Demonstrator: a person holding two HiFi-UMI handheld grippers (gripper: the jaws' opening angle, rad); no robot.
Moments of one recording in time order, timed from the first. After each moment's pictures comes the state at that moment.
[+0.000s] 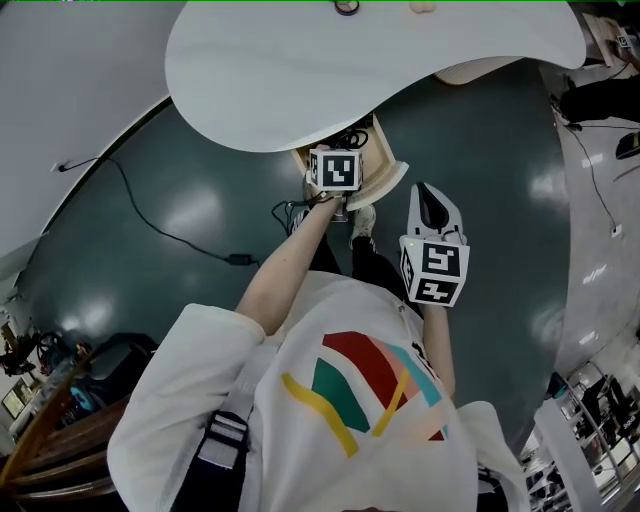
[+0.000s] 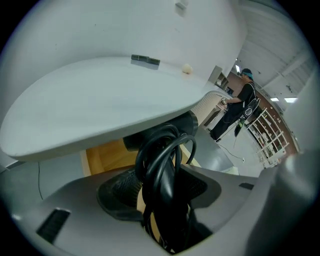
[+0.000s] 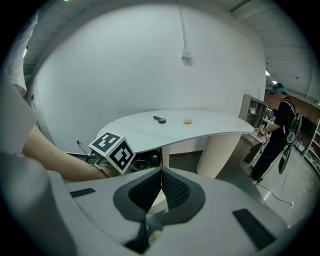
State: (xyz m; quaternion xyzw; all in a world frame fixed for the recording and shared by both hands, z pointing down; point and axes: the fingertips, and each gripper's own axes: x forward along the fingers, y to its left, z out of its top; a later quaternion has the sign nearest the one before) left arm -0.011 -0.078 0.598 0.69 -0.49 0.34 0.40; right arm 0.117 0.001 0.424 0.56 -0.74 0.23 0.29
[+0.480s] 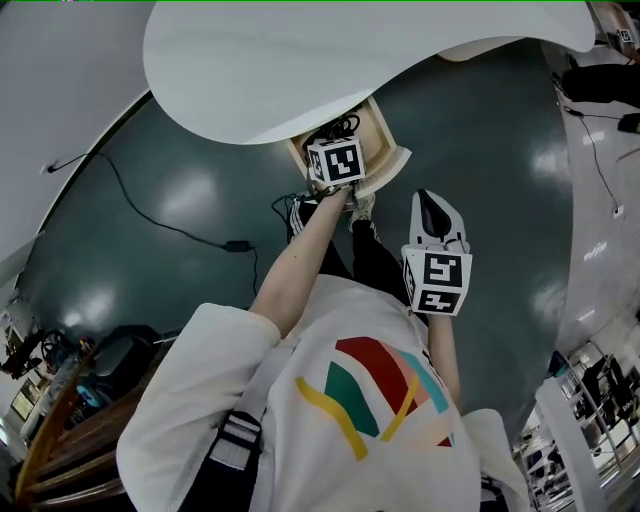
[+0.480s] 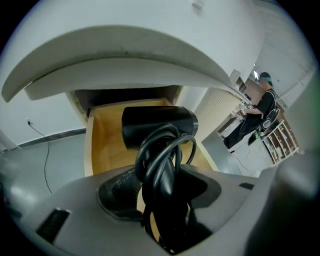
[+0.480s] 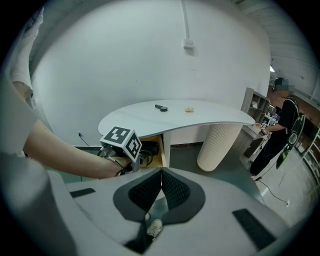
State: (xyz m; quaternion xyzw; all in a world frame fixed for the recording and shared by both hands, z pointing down) left arm -0.029 -0.077 0.638 0.63 -0.56 0.33 0.43; right arm 0.113 0.025 0.453 0.54 -0.73 0.25 0.33
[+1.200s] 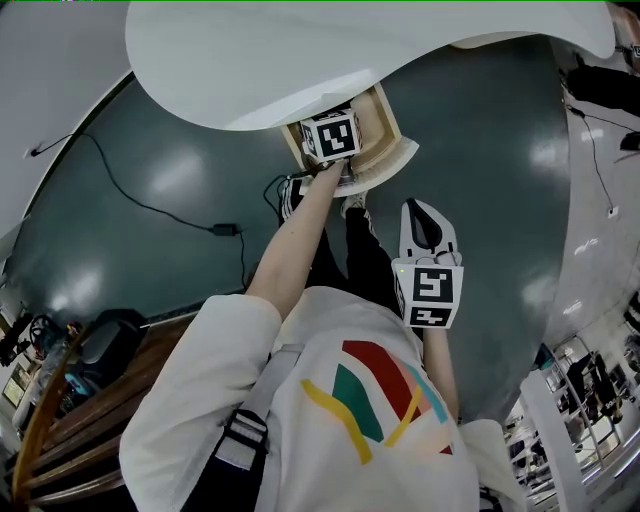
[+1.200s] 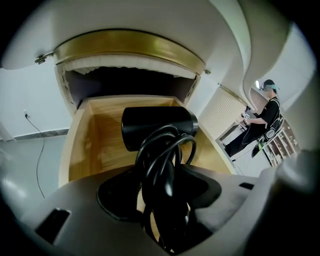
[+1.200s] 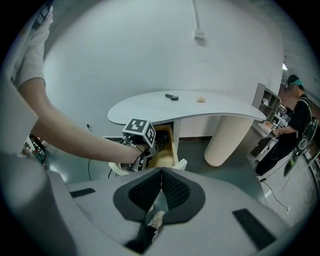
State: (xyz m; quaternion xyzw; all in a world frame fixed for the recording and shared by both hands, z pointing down) left arm -0.037 -0.112 0.683 0.63 -0.58 0.29 0.43; right arm 0.092 0.047 0.490 0.49 -0.74 0.27 0.37
